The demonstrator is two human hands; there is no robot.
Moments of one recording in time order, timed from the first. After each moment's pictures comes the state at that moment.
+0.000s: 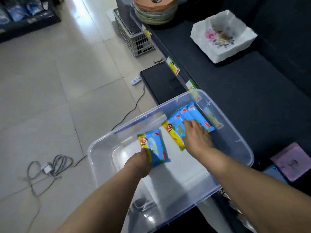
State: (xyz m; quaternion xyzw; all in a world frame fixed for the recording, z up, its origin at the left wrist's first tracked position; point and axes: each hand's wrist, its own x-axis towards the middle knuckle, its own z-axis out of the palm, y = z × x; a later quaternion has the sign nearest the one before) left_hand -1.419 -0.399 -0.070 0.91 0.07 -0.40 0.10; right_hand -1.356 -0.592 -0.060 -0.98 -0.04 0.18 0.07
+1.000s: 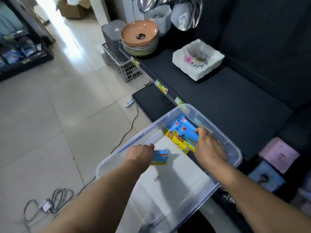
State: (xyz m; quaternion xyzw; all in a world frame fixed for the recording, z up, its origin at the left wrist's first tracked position) left_hand -1.366 -0.397 -0.012 0.95 -0.18 -0.26 -0.07; right_hand -1.389 -0.609 0.005 -0.99 0.11 0.07 0.11
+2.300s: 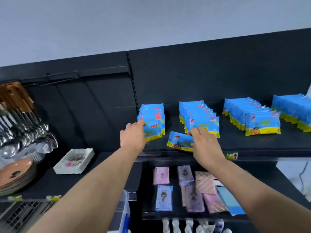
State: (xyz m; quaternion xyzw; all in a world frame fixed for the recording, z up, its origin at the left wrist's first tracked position) left_hand -1.505 -0.694 0.266 0.86 -0.46 0.15 0.17; right_hand -1.720 -0.791 0.236 -0.89 0.36 -0.28 -0.04
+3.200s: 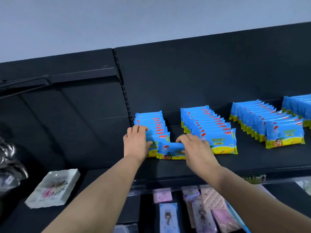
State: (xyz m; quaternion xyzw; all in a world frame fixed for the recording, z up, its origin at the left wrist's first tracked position) left_hand -1.418 -0.800 0.244 0.82 -0.52 0.13 0.21; right_hand -1.623 -0.848 0.236 -0.89 0.37 -0.26 0.01
